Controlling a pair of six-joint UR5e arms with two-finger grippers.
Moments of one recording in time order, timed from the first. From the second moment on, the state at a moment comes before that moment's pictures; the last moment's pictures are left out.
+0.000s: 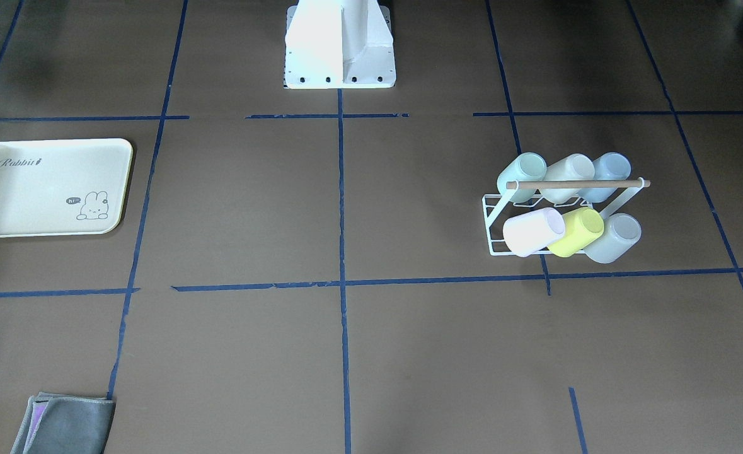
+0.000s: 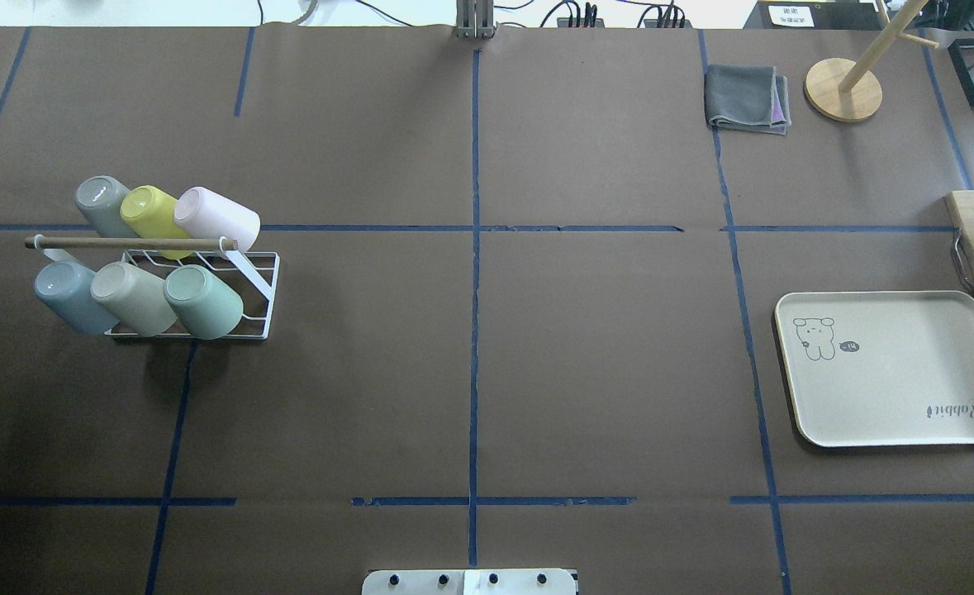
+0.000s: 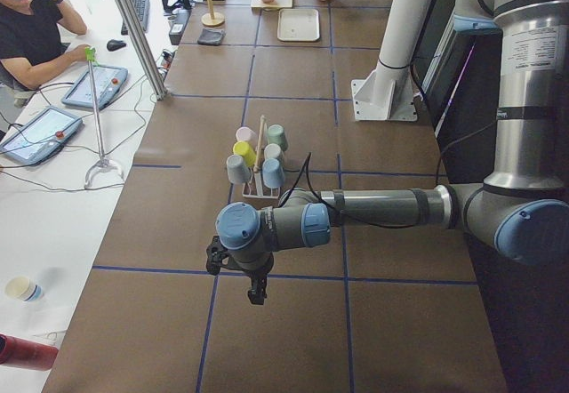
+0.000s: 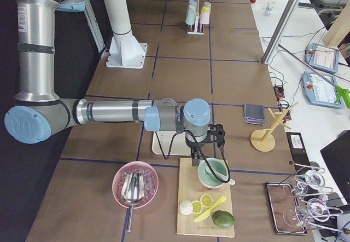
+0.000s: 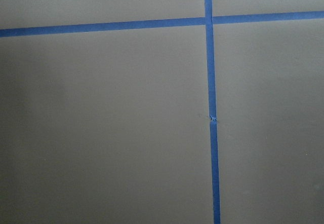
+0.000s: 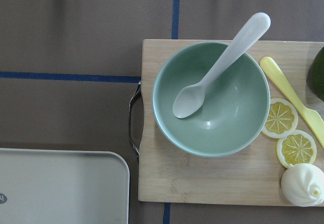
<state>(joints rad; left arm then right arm) -1.60 -1.52 -1.58 -1.46 -2.39 0.20 1.59 -1.64 1.71 -1.57 2.35 0.01</state>
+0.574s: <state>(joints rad) -1.60 -1.53 -1.58 -1.46 -2.39 0.20 1.58 -1.64 1.71 -1.58 2.35 0.01</state>
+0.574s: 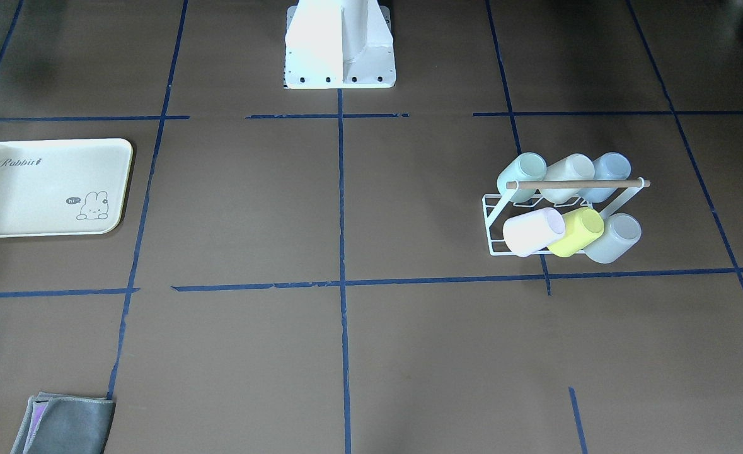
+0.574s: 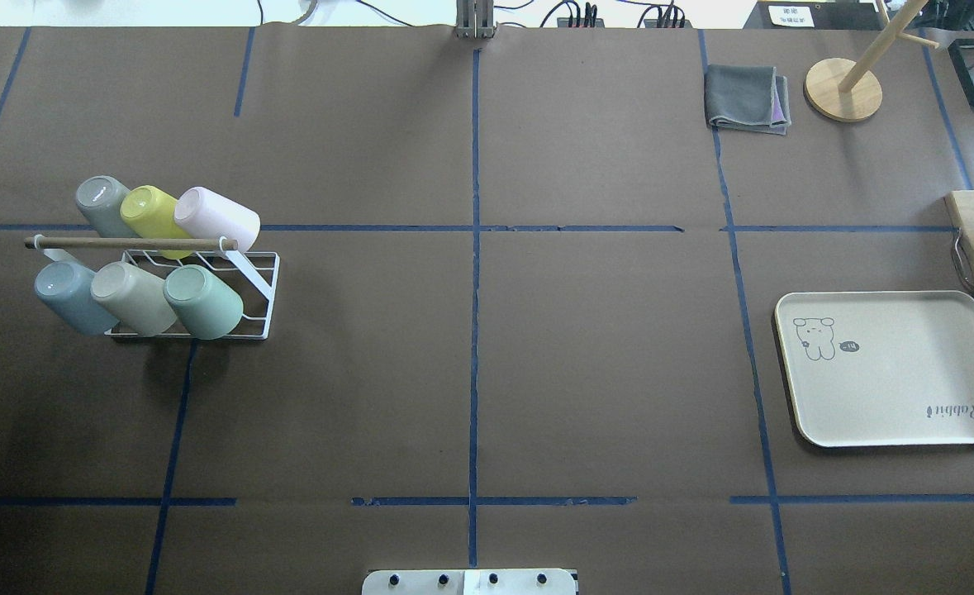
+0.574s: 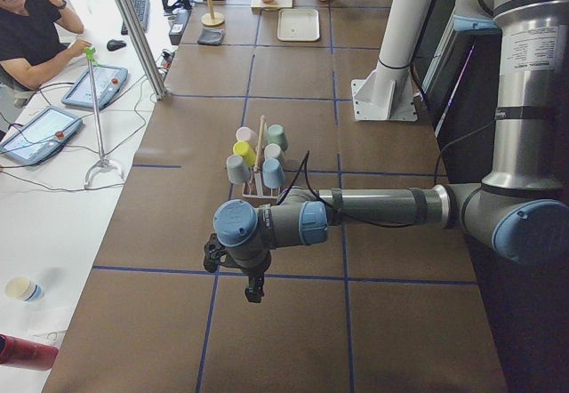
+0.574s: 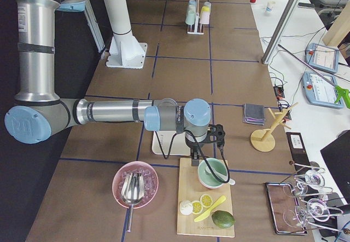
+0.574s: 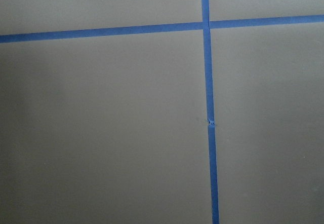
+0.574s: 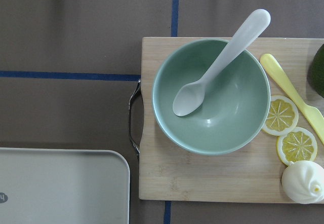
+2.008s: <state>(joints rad) -1.57 -1.72 -1.75 -1.39 -2.38 0.20 1.56 -1.62 1.72 -1.58 2.36 0.07</state>
